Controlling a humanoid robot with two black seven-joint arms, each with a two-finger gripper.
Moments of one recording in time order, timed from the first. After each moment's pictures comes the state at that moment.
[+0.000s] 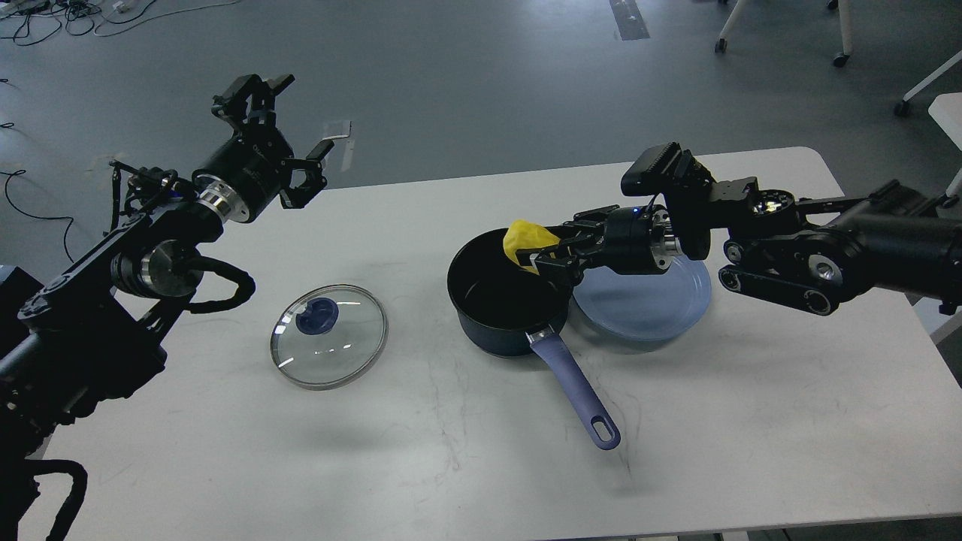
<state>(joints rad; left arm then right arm) -0.90 0.44 -0.59 -0.79 0.06 -0.29 -0.17 1.17 -0.27 -0.28 0.87 -1.36 -0.07 0.49</state>
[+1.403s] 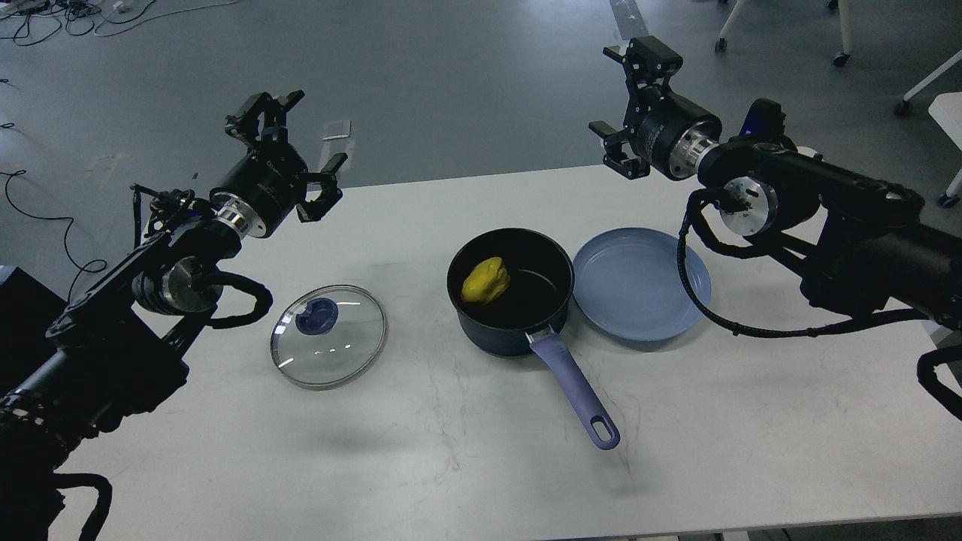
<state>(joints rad) -0.84 0.39 -0.65 -0.79 0.05 -0.29 -0.19 0.99 -0.29 0.39 0.84 0.00 0.02 0.18</state>
